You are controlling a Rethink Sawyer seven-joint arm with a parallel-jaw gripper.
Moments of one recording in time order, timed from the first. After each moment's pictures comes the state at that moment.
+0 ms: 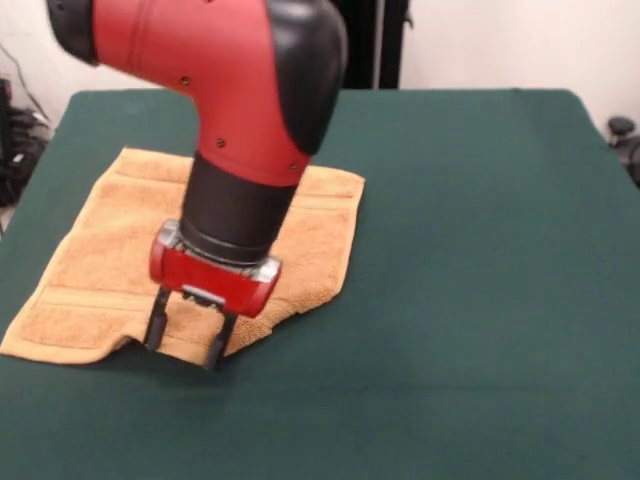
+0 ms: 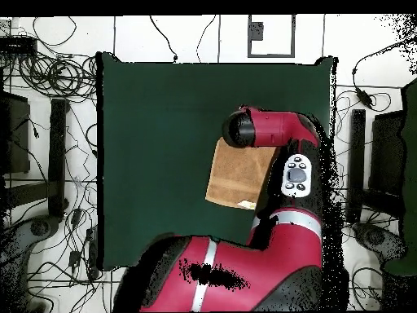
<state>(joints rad) -0.21 -0.19 -0.14 1.02 -0.30 0.41 2.00</state>
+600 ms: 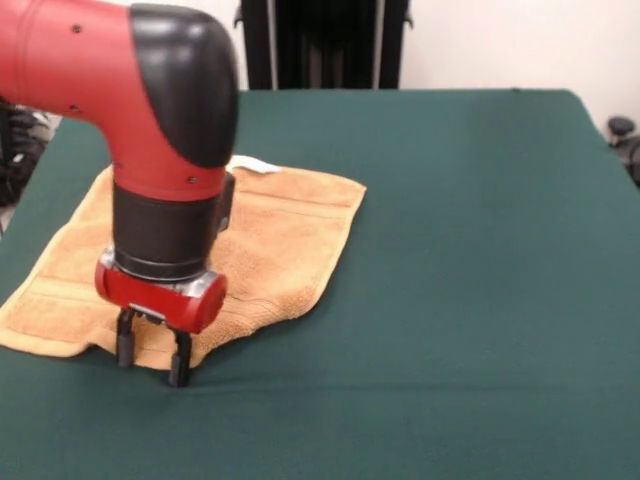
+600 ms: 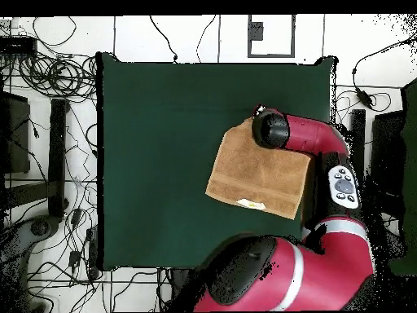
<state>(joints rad) -0.41 -0.21 0.08 1.05 -0.30 0.43 2.00</state>
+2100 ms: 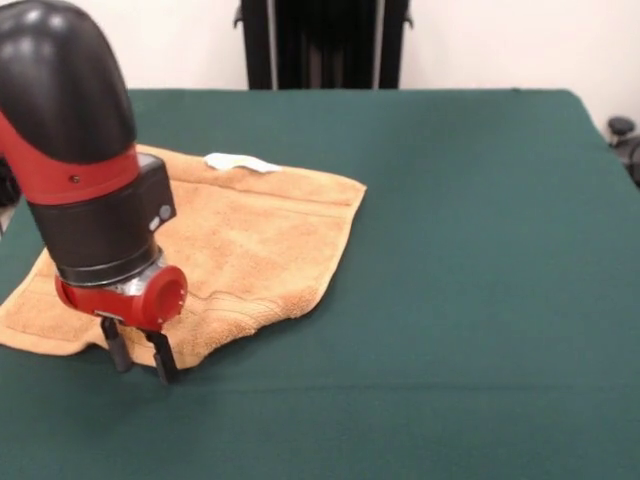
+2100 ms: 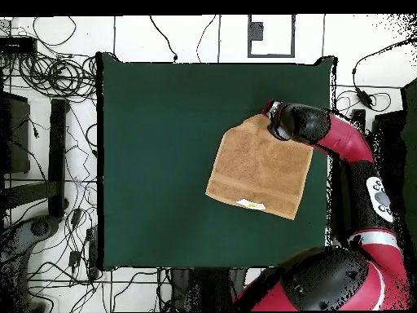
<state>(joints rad) -0.65 -0.20 0.40 1.04 -0.27 0.66 1.87</state>
